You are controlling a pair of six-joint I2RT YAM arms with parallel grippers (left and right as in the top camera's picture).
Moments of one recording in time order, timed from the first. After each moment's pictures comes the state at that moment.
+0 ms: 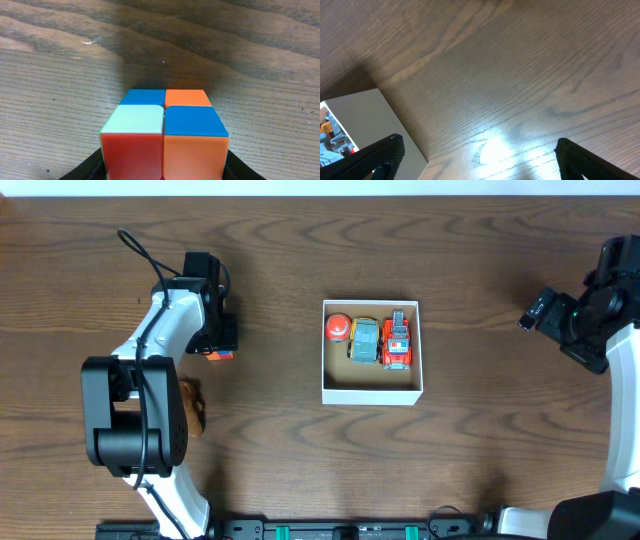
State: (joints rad) left arm -0.03 1.95 1.32 -0.83 -0.06 -0.12; right arm -0.26 1.52 1.48 -1.22 0.00 0.38
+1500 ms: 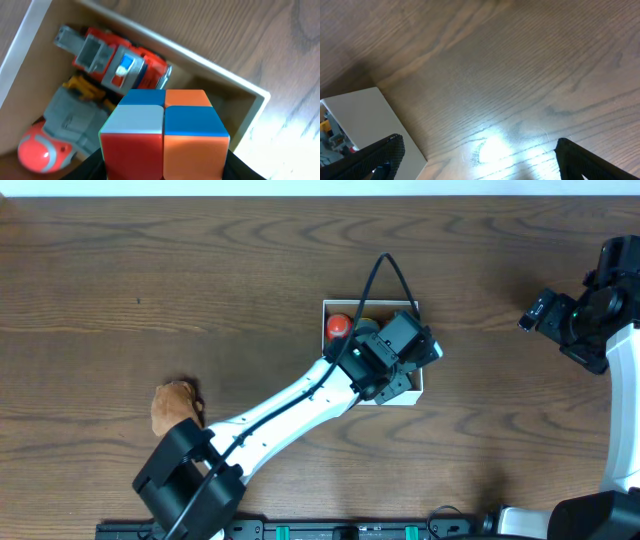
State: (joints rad) left arm -0.89 1.79 1.39 -0.66 -0.04 0.25; right arm -0.26 1.52 1.48 -1.22 -0.01 0.38
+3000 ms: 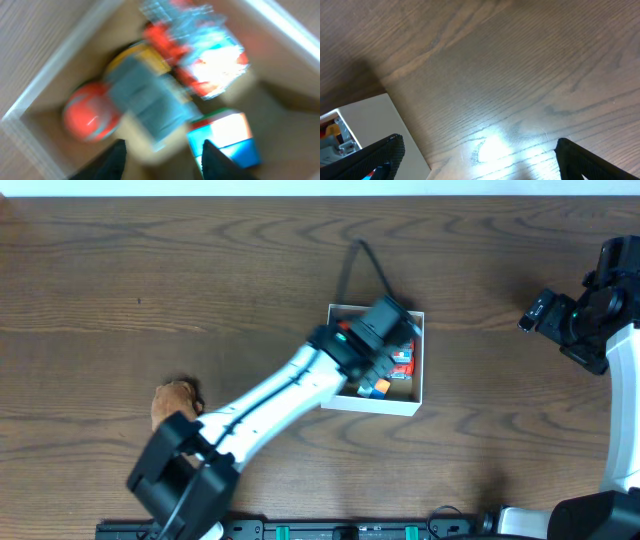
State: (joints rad) left arm -0.76 1.78 1.39 -0.72 -0.08 0.12; right arm -0.26 1.52 1.48 -1.22 -0.01 0.37
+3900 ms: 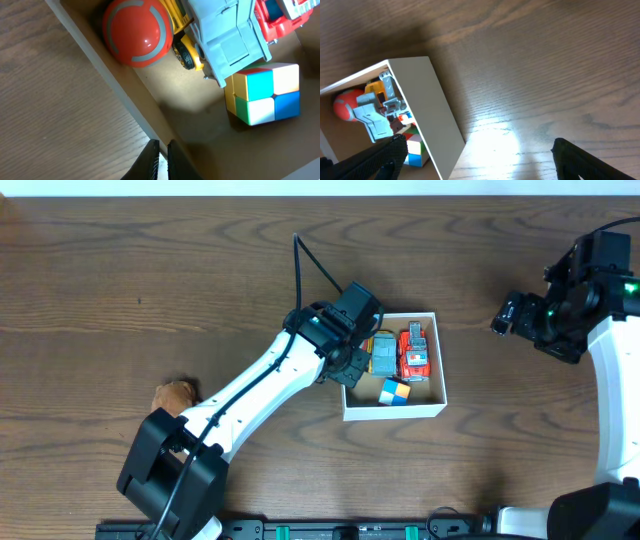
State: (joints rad) left arm -0.69 1.77 1.39 -0.90 0.05 -0.15; right arm -0.17 1.55 1.48 -1.23 -0.14 0.25
